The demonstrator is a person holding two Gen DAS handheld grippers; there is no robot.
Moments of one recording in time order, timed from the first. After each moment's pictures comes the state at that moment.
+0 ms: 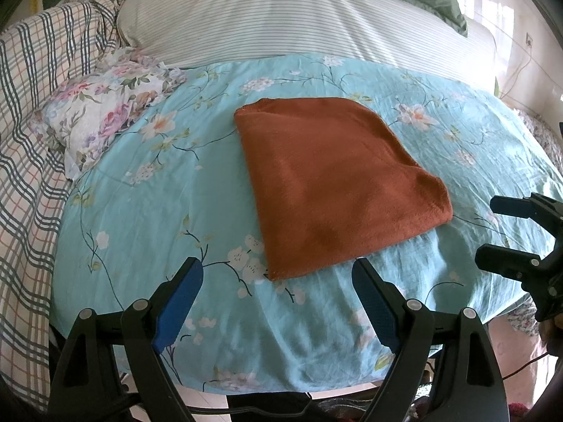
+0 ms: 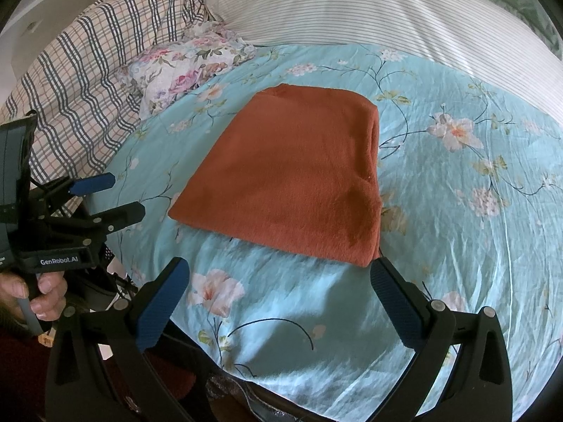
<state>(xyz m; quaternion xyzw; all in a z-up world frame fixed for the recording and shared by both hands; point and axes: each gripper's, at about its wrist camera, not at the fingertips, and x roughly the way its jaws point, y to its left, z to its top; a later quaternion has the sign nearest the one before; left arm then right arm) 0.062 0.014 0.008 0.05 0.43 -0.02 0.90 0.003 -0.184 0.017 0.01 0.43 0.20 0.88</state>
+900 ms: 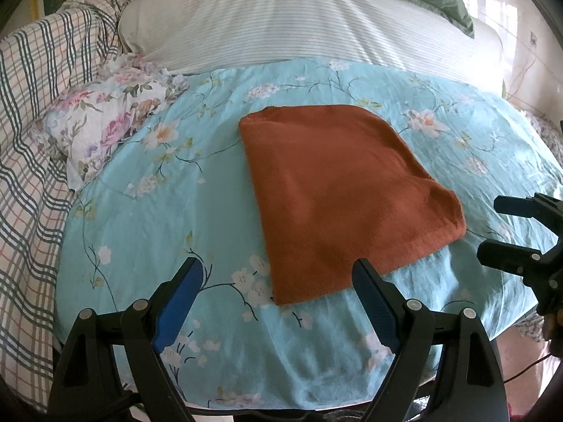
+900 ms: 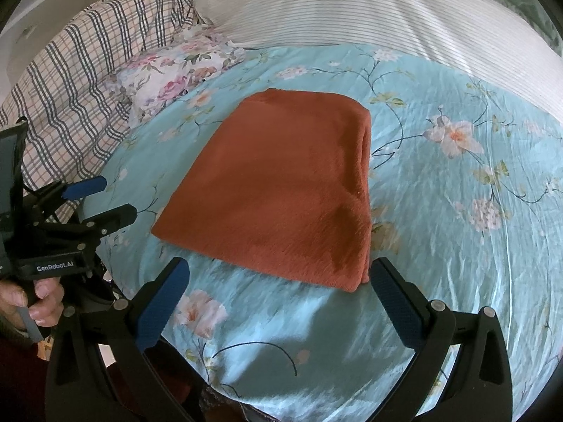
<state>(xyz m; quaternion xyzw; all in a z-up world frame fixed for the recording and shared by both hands) 0.085 0.015 0.006 0.06 0.42 -0.01 0.91 0.040 -0.189 0.011 0.02 0.43 0.20 0.88</state>
